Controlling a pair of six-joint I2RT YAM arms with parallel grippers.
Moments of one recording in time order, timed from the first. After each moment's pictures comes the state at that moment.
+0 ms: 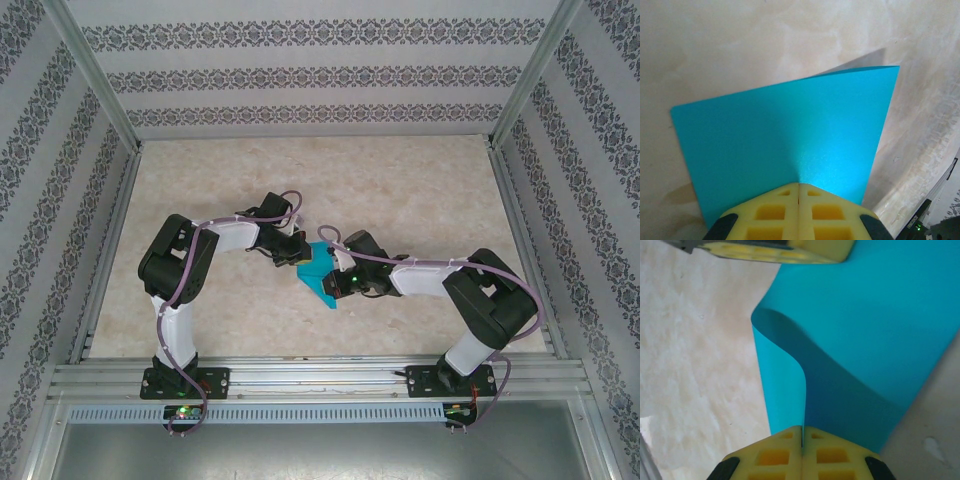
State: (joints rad) left arm -0.44 1.98 1.14 -0.31 0.61 -0.66; right arm 0.67 1.63 0.68 0.02 -0.45 0.44
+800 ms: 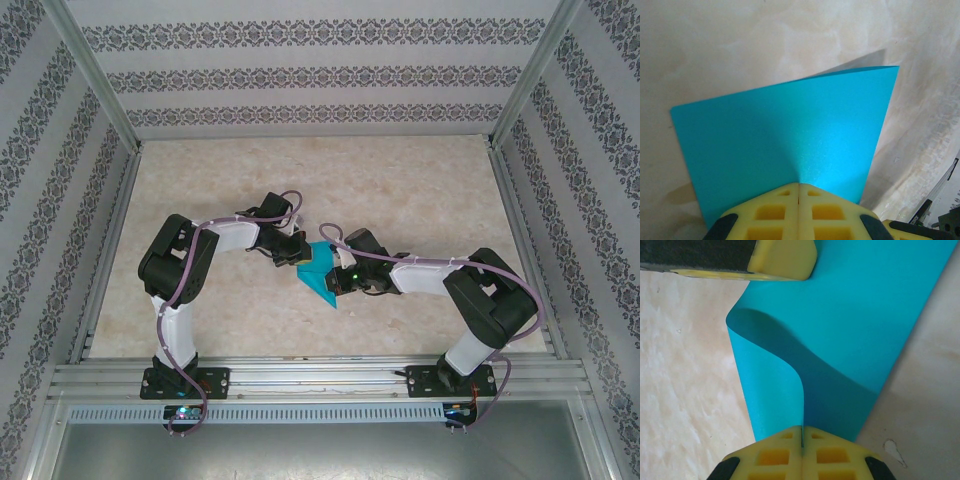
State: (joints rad) left arm -0.44 1.98 1.14 -0.31 0.61 -0.66; right arm 0.66 1.63 0.69 -0.01 -0.40 0.45
